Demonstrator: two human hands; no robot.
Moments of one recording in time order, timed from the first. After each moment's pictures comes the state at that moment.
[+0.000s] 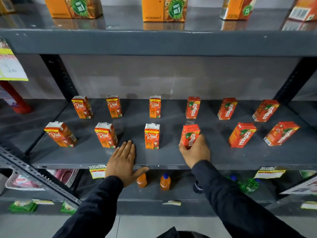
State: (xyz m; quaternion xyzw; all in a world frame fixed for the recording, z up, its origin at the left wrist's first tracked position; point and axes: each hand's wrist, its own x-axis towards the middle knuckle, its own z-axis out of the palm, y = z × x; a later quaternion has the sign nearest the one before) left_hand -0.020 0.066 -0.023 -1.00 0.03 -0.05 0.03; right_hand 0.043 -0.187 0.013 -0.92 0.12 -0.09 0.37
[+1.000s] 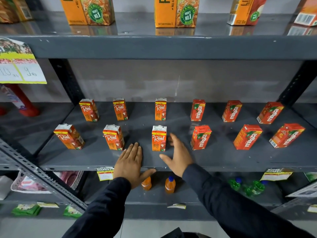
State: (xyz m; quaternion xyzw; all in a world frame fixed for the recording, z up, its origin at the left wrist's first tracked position) left_hand -0.019 0.067 -0.019 -1.00 0.04 -0.03 0.03; right_hand 0.023 -0.134 0.013 -0.89 -0.15 0.01 0.43
